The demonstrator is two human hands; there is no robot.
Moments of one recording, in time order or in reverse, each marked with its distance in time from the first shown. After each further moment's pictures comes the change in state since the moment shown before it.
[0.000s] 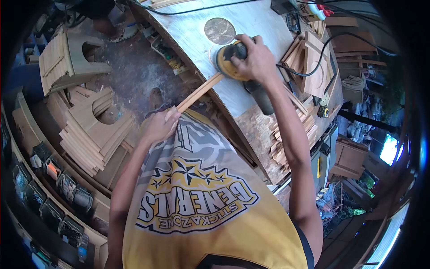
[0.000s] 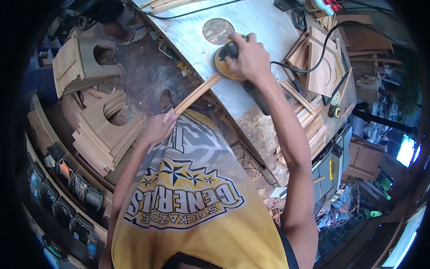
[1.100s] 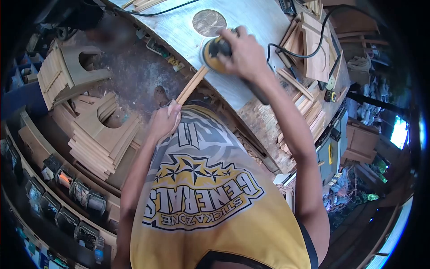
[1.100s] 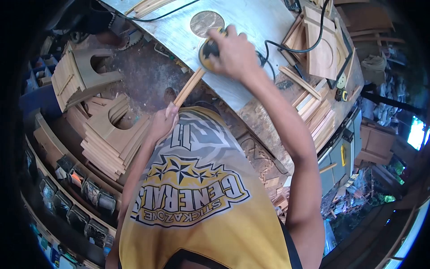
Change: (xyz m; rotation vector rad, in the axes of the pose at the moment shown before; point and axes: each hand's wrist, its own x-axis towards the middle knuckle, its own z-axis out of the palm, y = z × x) left_hand 0.020 0.010 0.012 -0.014 0.096 0.040; right_hand -0.018 -0.012 0.006 0.018 0.033 -0.071
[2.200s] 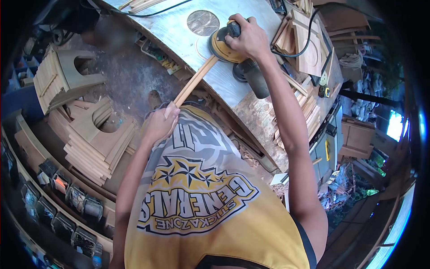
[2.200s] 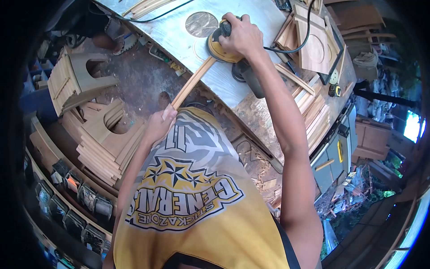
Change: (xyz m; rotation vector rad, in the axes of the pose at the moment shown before) left_hand -0.014 0.000 0.002 0.060 -0.001 0.028; right_hand 0.024 0.042 0.001 -0.037 0.140 0.154
